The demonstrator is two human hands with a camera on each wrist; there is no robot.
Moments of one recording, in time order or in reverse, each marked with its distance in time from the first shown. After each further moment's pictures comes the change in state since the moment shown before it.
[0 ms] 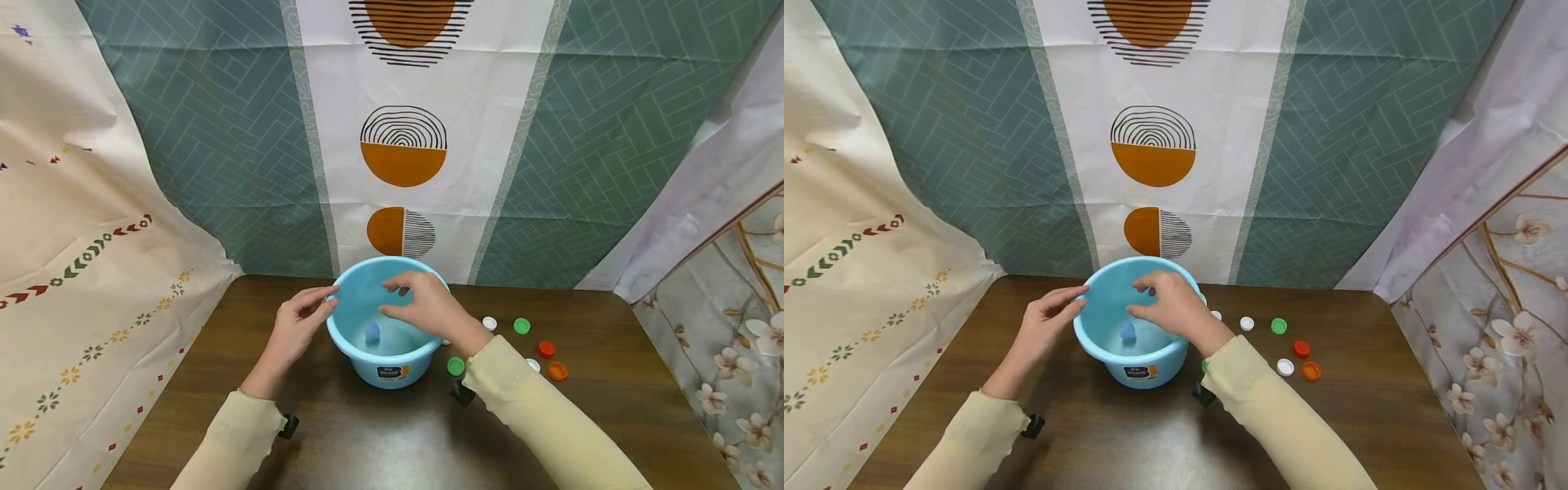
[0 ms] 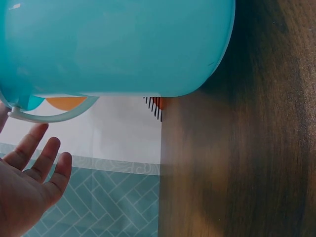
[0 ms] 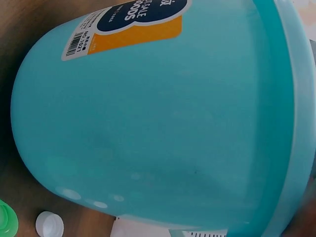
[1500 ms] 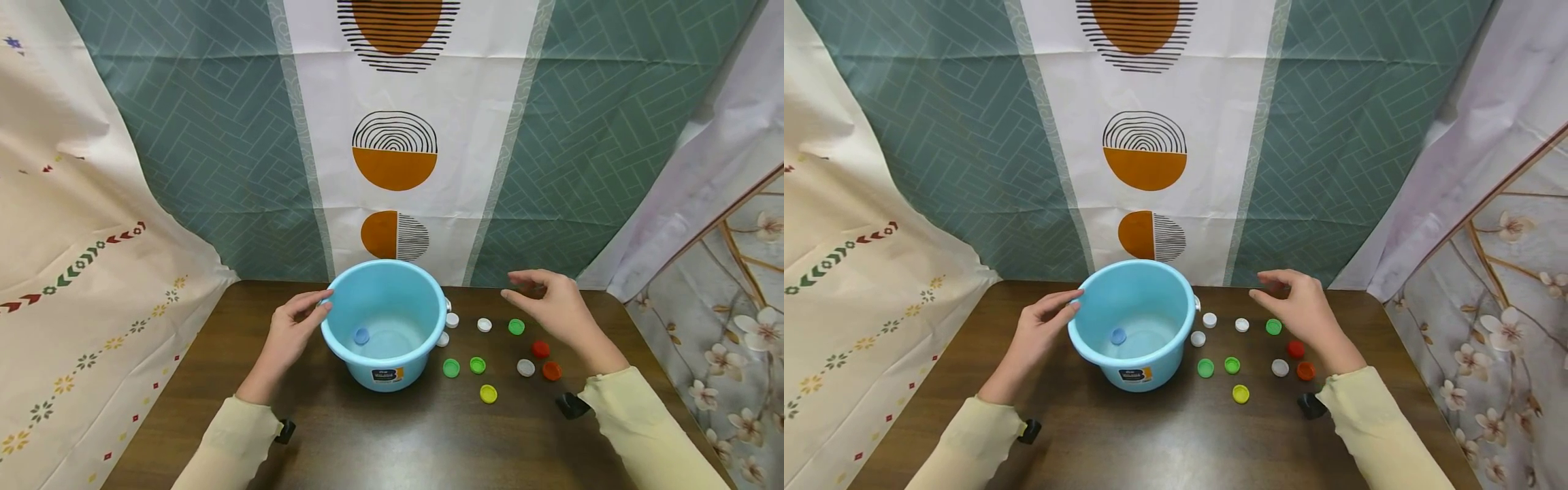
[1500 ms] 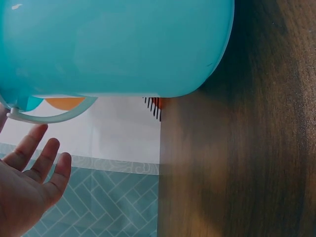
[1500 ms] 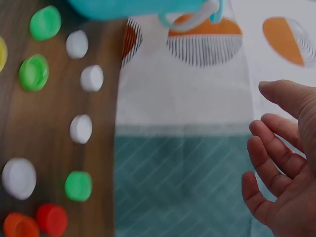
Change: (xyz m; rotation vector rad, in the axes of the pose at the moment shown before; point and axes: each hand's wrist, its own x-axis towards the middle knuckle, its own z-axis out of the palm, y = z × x) left_hand 0.000 -0.002 0.002 0.022 0.013 0.007; right_hand -0.115 0.102 -0.115 -0.035 0.276 0.280
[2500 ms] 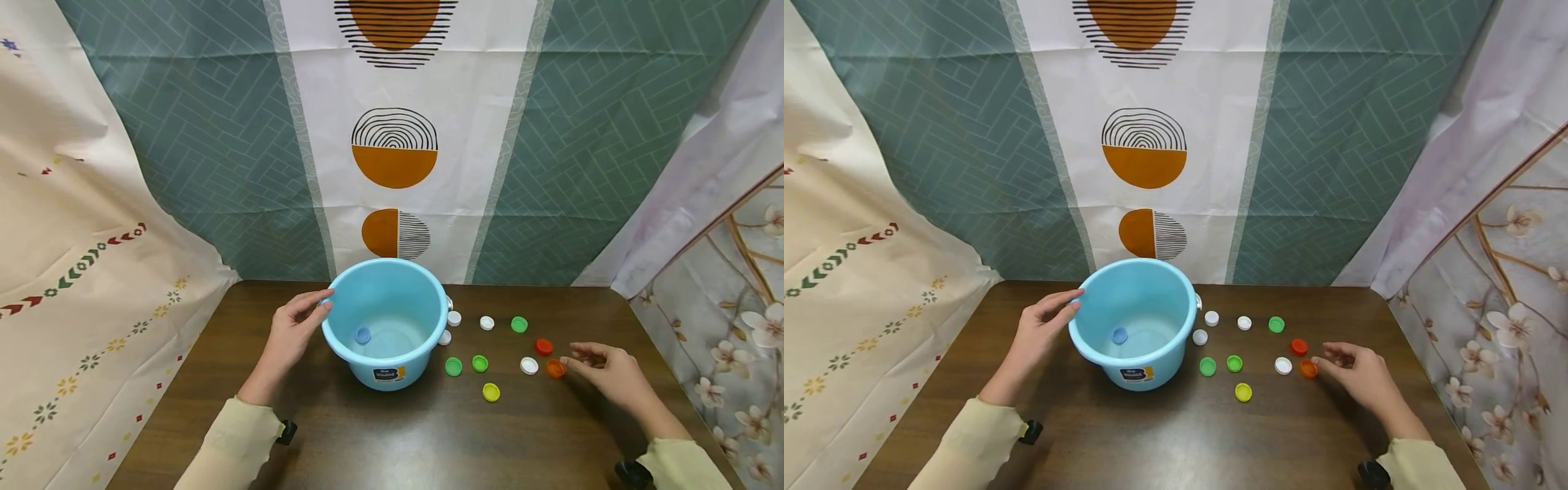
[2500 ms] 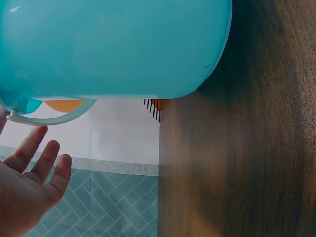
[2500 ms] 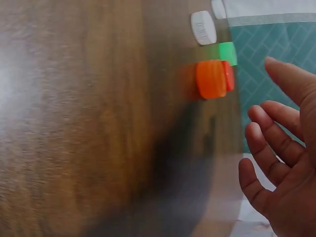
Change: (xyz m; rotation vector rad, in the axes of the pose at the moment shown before) left_hand 0.004 -0.035 0.002 -0.018 0.023 0.004; right_hand -0.098 0.136 0.005 -0.088 -0.067 0.243
